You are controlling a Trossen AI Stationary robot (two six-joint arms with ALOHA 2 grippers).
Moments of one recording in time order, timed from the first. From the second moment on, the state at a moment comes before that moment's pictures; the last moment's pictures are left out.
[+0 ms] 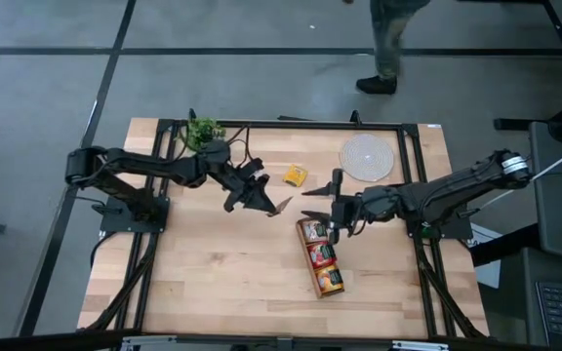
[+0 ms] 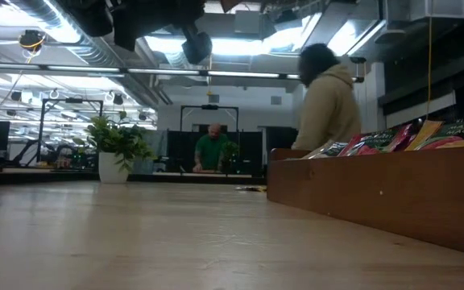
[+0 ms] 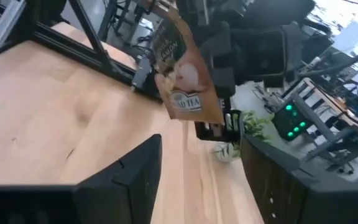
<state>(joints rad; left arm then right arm) 0.20 1.39 0.76 0.63 0.78 -0.77 0.28 1.26 0.87 0.18 0.42 -0.45</state>
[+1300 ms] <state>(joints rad) 0.18 1.43 0.77 0.68 0.78 -0.77 0.19 1.34 0.87 0.33 0.23 -0.45</state>
